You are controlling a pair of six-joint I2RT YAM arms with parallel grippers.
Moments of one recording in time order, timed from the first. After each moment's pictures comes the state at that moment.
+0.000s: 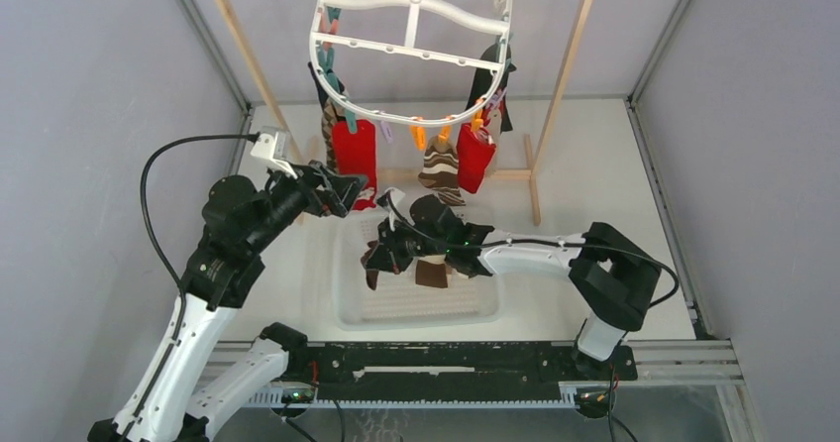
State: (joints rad) left arm -0.40 0.73 1.02 -0.36 0.18 -0.38; right arm 1.02 1.67 1.00 0.27 -0.40 0.48
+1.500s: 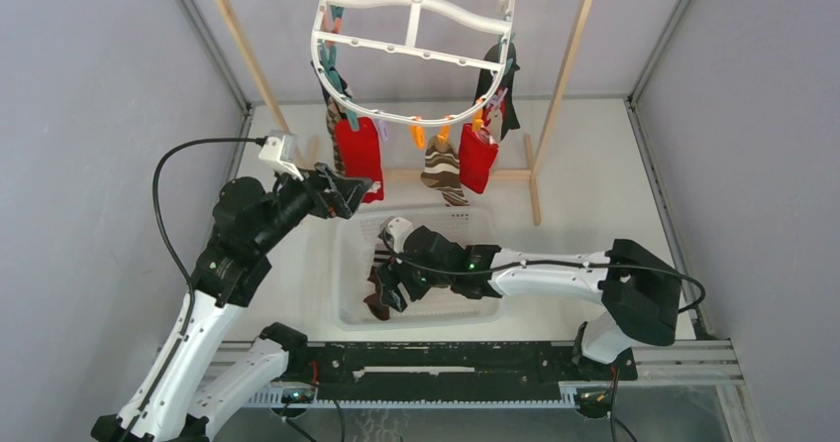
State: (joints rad) left arm -0.40 0.73 0.96 -0.32 0.19 -0.42; right arm 1.18 1.57 0.95 -0.09 -0.09 0.40
